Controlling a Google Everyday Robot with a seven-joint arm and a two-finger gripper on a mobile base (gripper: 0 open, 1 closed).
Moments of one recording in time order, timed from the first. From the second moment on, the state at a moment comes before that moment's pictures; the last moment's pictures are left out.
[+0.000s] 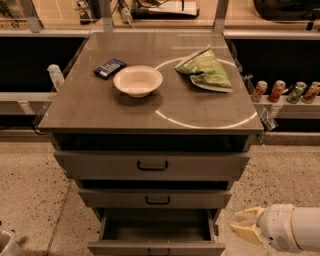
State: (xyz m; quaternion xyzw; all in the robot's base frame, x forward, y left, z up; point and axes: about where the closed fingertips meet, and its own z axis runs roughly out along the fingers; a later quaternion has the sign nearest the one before) arm 0.342 -0.202 0.653 -0.37 0.85 0.24 0.30
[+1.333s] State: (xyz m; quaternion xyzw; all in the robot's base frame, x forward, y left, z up) arm 0.381 -0.239 0.551 -0.29 0.84 0.36 0.30
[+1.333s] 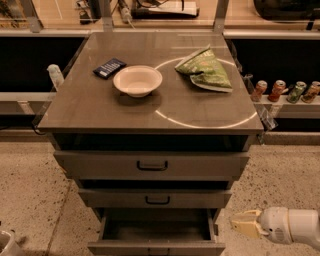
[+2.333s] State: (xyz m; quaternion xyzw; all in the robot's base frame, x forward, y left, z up) arm 0.387 -0.246 0.502 -0.24 0.84 0.41 0.27
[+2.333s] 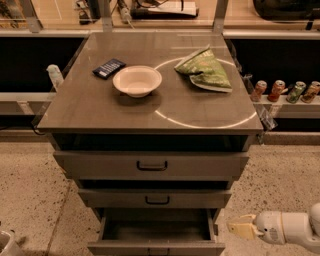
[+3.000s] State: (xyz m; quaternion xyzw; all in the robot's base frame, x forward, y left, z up) arm 0.389 -0.246 0.403 -0.19 0.83 0.46 0.23
